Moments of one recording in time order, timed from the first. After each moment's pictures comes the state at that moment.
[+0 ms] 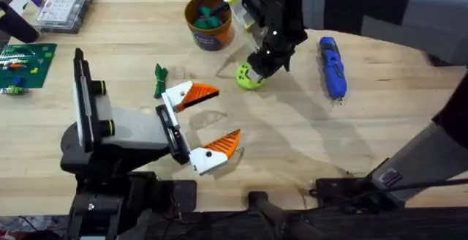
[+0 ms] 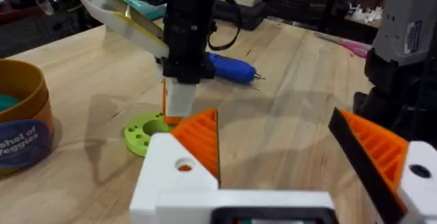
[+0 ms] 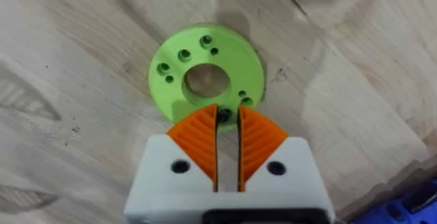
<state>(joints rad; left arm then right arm) 0.00 0.00 0.03 -0.15 1.13 -0.01 0.58 1.90 1.40 -0.93 0.00 -0.12</state>
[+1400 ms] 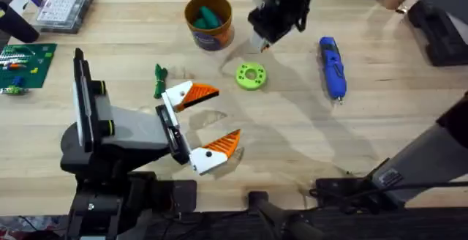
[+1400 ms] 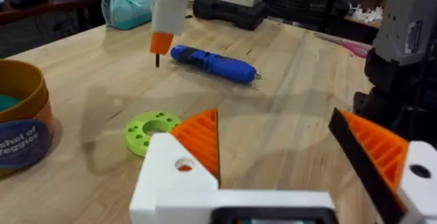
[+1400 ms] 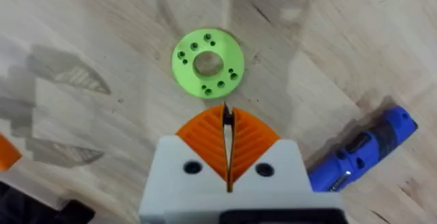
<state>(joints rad) 0.00 0.00 0.03 -0.15 1.13 -0.01 0.58 1.88 1.82 -1.32 0.00 -0.11</state>
